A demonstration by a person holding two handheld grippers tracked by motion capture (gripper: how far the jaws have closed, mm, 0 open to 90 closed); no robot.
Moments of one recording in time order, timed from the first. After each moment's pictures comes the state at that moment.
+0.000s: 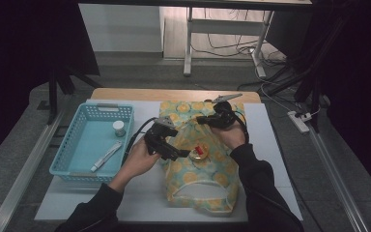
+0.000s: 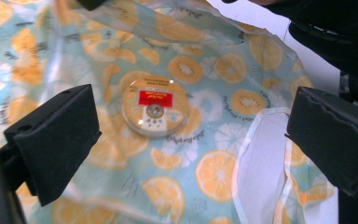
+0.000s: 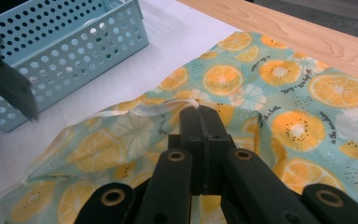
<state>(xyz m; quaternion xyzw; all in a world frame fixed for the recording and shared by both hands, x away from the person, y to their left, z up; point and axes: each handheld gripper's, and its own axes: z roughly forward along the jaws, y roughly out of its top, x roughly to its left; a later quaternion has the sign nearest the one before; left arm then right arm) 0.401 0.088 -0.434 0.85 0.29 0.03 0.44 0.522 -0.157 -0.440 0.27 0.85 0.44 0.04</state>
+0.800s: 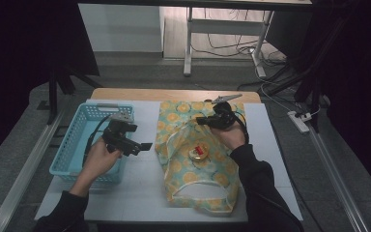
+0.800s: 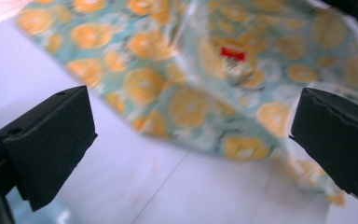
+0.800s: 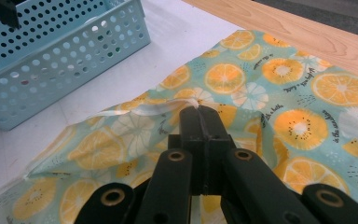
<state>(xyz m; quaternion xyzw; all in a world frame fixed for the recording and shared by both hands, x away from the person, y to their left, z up) 0.381 0.196 -0.433 0.83 0.38 0.09 0.40 0.520 -0.156 -0.441 0.27 0.85 0.44 0.03</state>
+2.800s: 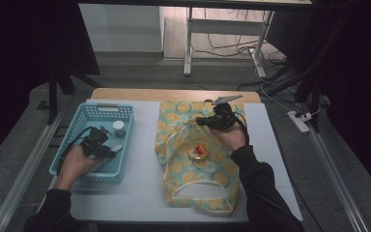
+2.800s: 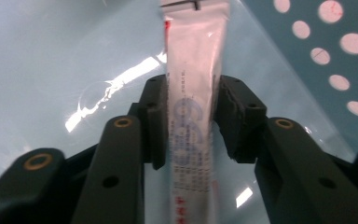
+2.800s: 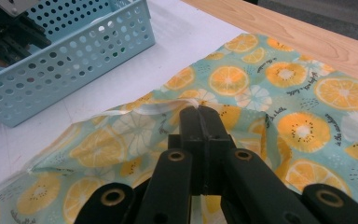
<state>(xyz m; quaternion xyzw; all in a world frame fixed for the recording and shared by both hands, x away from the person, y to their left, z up) 0.398 0.270 -0.515 0.86 0.49 0.04 0.17 0.514 -0.156 -0.438 0.26 0.85 0.45 0.04</state>
